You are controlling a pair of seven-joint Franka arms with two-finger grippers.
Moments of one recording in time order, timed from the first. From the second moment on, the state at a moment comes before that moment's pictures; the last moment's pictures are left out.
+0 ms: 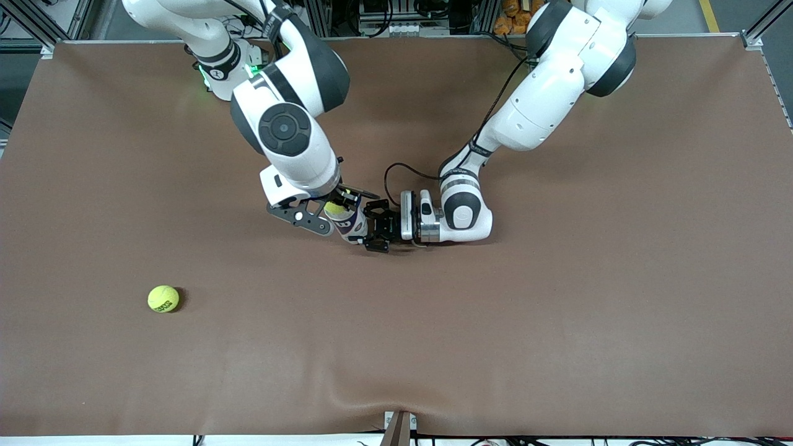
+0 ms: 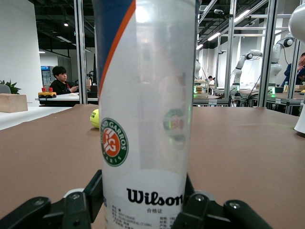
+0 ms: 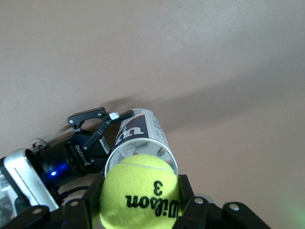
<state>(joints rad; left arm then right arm) -0.49 1.07 -0.25 -1.46 -1.98 2.10 2.69 0.60 0.43 0.01 -1.49 0.06 1.81 0.97</state>
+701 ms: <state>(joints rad) -0.49 1.08 -0.25 -1.47 -1.98 2.10 2.69 0.61 0.45 0.00 -1.48 0.04 1.83 0.96</state>
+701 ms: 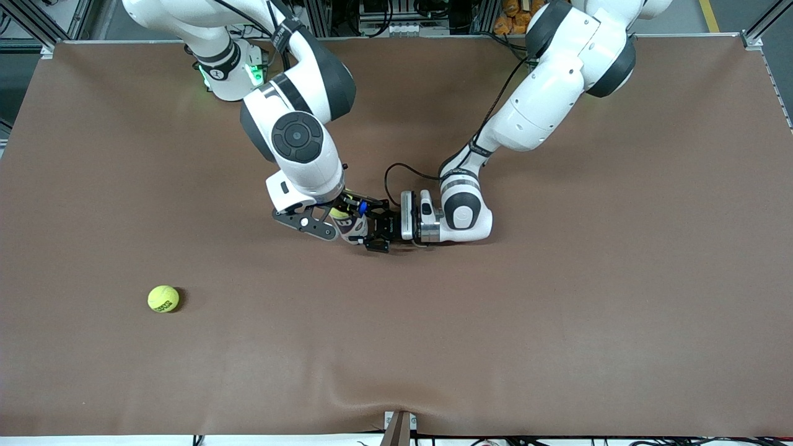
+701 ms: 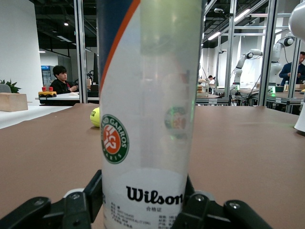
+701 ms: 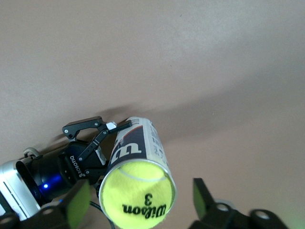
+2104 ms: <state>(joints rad) -0.49 1.08 -0.25 -1.47 -1.98 2.09 2.69 0.12 0.42 -0.03 -1.46 -0.03 1.67 0.31</state>
